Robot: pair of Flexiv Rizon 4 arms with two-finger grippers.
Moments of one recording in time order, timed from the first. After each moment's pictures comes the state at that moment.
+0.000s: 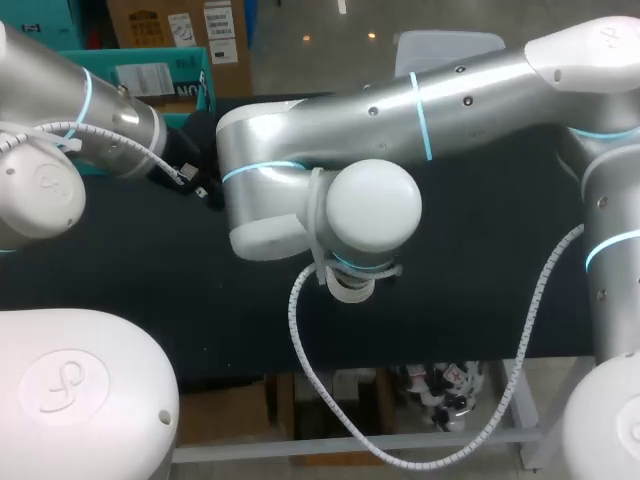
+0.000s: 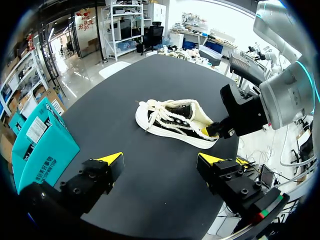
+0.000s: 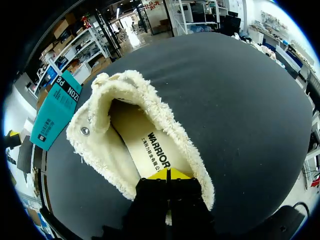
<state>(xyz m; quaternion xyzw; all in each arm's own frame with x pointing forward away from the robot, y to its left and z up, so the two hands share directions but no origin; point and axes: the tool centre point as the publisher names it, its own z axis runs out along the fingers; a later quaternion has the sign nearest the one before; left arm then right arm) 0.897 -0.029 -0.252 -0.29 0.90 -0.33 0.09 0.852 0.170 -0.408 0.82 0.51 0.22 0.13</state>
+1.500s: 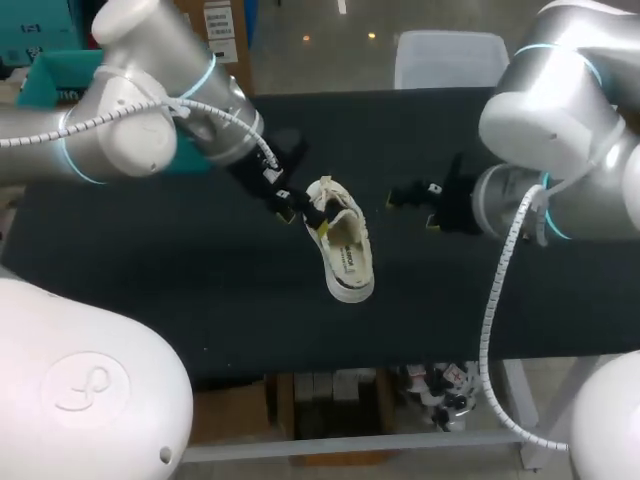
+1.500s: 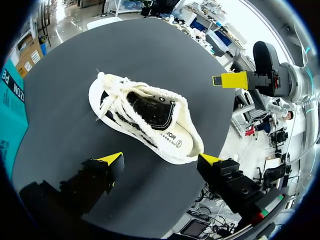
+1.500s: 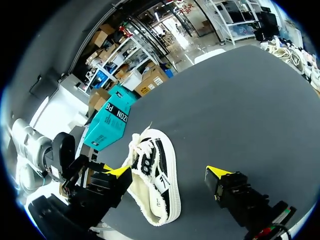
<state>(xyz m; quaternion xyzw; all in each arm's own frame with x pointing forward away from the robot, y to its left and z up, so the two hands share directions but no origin) 0.886 -0.132 -0.311 -0.39 0.89 -0.22 -0.09 0.893 0.078 -0.306 0.71 0.57 0.42 0.01</state>
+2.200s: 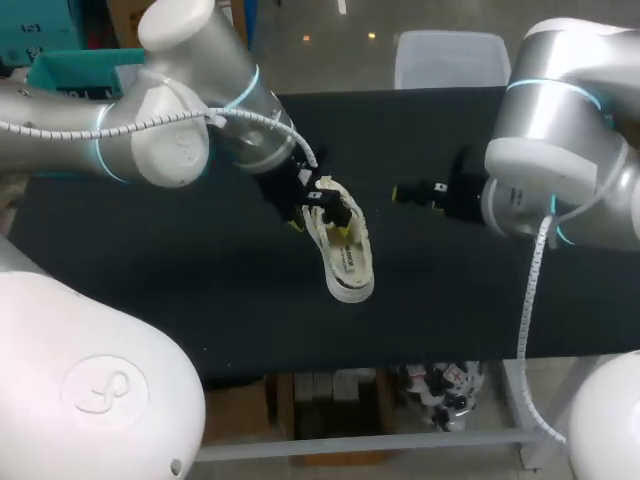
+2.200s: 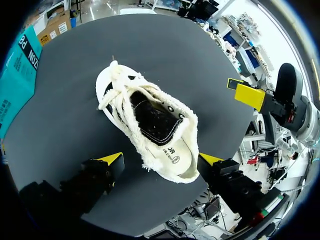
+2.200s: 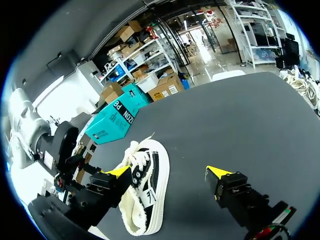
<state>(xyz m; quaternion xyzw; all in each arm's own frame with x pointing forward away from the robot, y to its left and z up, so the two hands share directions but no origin) 0.885 -0.162 -0.322 -0.53 0.82 -0.19 -0.06 0.927 0.062 -0.309 0.63 0.63 0.45 0.07</state>
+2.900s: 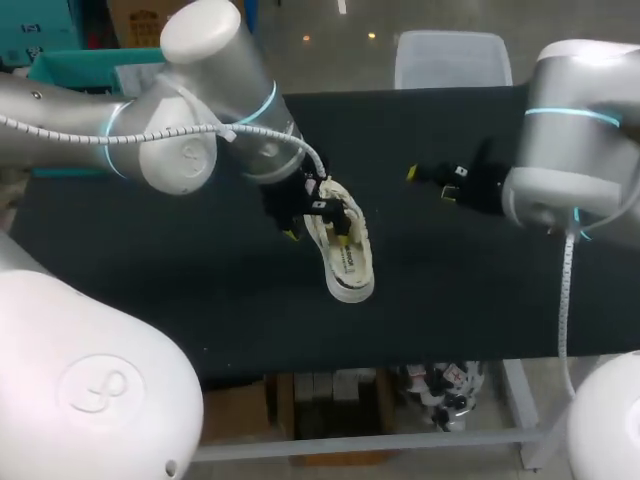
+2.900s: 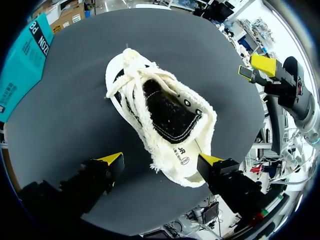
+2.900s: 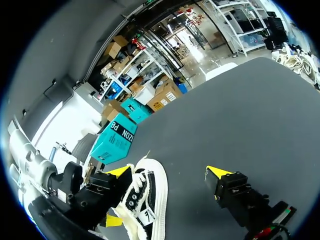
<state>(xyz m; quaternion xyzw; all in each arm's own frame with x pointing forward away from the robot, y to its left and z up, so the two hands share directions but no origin) 0.887 -0.155 -0.342 -0.57 0.80 -0.16 -0.05 0.963 0.039 -0.308 0.66 0.56 0.50 0.02</state>
